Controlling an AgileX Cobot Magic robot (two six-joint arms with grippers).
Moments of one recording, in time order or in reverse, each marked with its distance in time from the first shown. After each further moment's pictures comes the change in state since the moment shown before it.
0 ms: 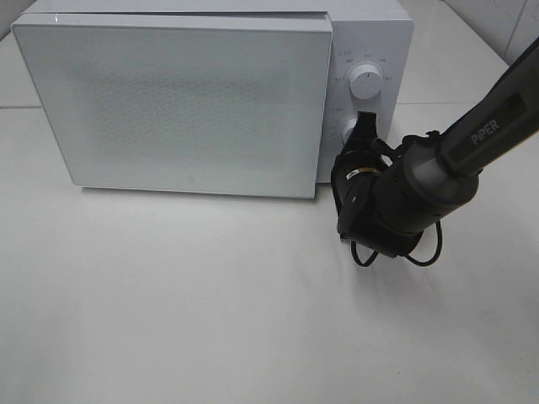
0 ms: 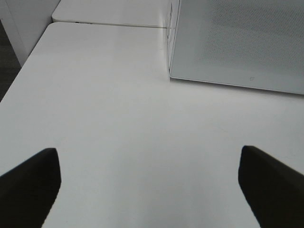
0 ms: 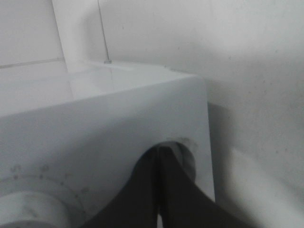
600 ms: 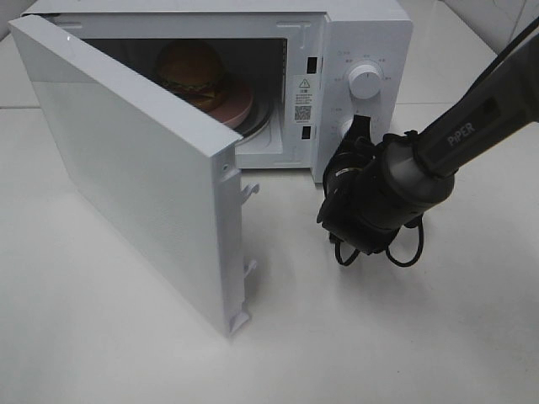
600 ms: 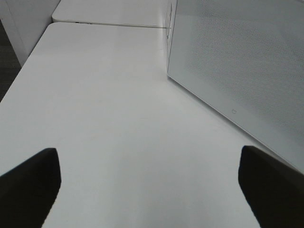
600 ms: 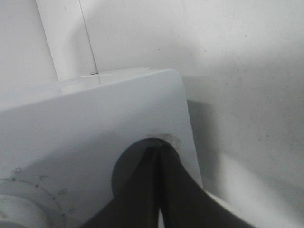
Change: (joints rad) left arm 0.000 0.000 0.000 0.000 0.000 0.000; right arm 0.026 0.033 -0.076 0.154 0.022 -0.061
